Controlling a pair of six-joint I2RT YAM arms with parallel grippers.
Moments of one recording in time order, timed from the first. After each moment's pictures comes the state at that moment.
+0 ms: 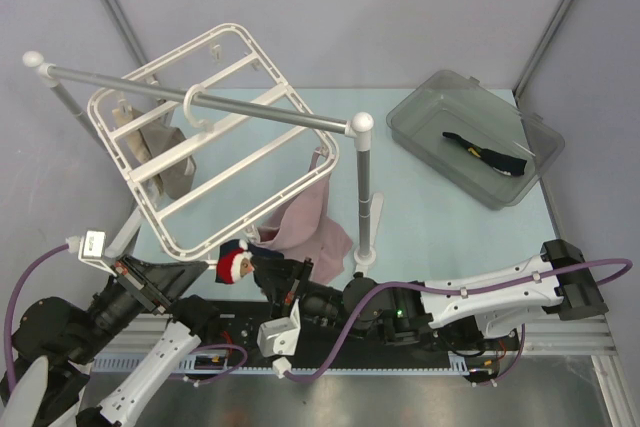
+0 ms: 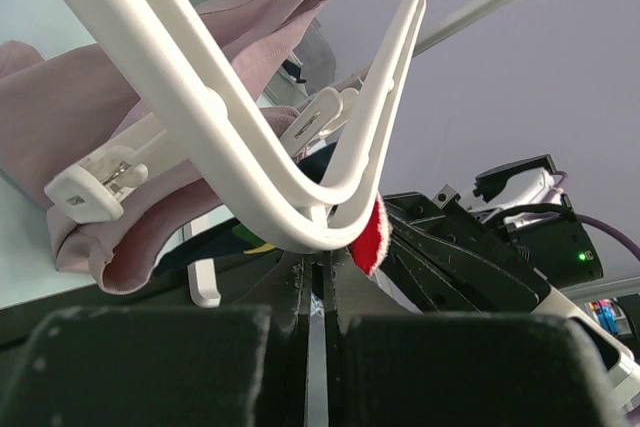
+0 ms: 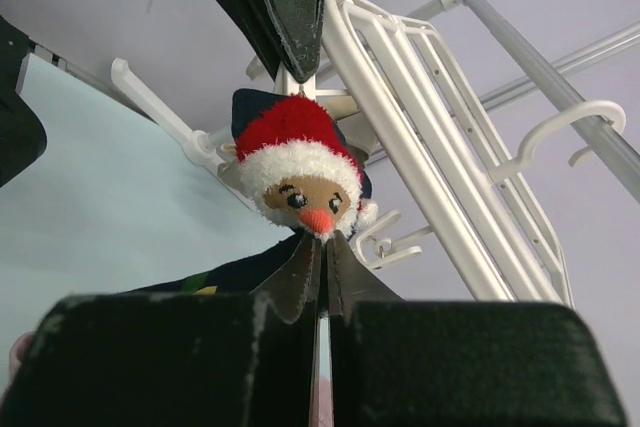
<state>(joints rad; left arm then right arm) -0.54 0.16 1.18 -1.07 0.14 -0.94 1.70 1.35 1.03 0.46 0.41 -1.09</state>
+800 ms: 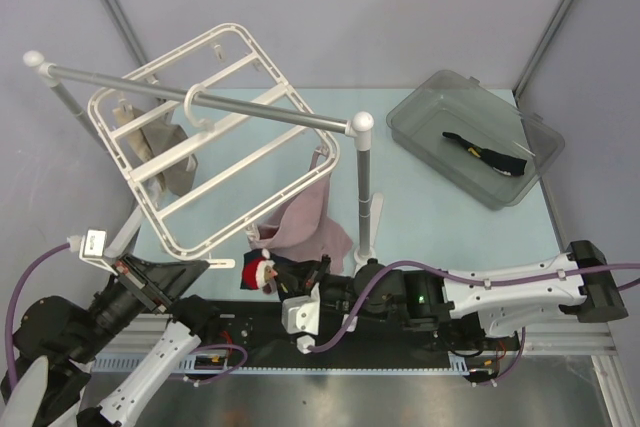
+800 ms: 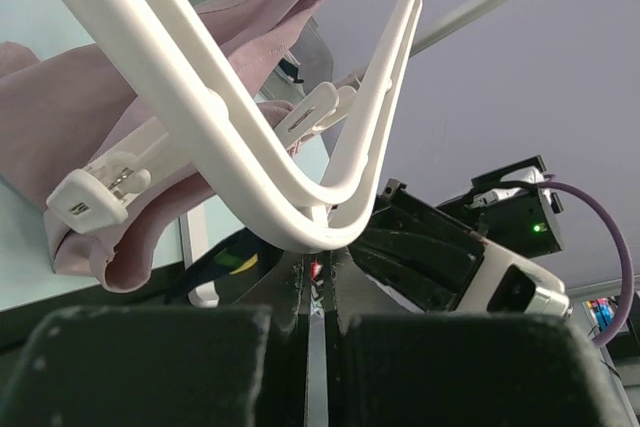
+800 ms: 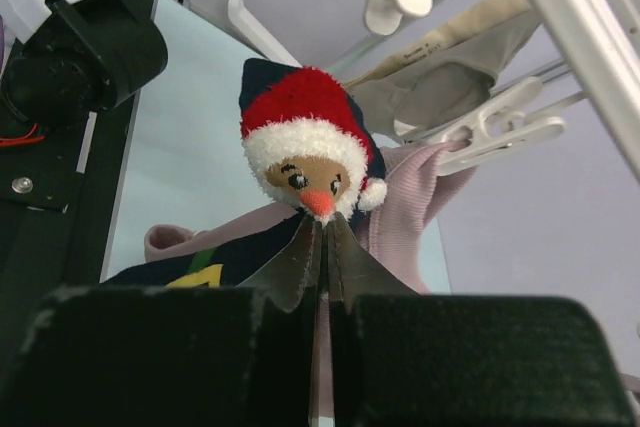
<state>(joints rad) -0.54 0.16 1.17 -1.06 0.14 -0.94 1.61 1.20 0.93 0.23 0.25 -0.82</state>
